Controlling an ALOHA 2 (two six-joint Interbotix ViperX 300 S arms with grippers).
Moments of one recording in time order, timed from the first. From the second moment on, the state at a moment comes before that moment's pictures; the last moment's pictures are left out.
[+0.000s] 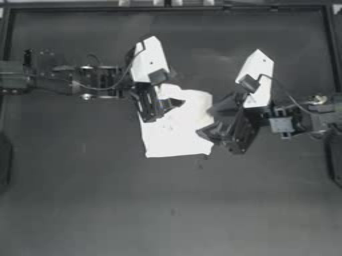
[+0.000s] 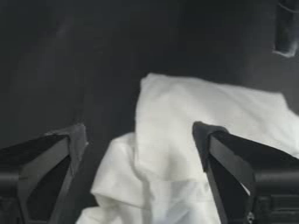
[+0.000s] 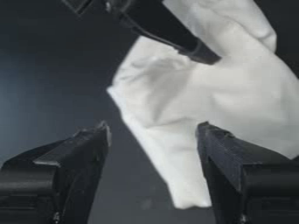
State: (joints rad) left arm 0.35 0.13 0.50 0.48 -0.01 -0.44; right arm -0.17 -0.24 0.82 -0.75 0.11 1.27
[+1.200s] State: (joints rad) left arm 0.39 0.17 0.60 0.49 -0.03 -0.44; right arm -0.21 0.09 0.77 -0.75 -0.02 1.26
